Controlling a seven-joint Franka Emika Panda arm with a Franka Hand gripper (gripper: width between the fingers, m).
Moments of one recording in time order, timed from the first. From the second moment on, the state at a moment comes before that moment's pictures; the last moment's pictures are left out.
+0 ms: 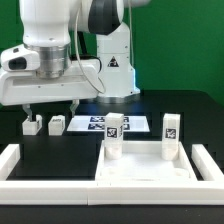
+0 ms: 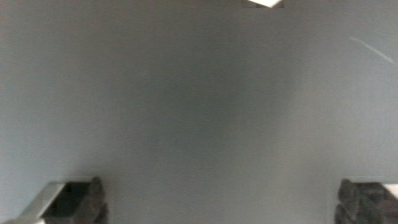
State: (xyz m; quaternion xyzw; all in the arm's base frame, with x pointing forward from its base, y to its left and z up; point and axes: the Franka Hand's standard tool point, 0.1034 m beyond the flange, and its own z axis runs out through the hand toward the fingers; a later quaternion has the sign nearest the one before) arm 0.444 -0.144 0.062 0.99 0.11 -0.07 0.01
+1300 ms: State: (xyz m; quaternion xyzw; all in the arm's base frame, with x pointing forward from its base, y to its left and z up) arm 0.391 -0.141 0.038 0.93 0.00 -0.35 -0.07
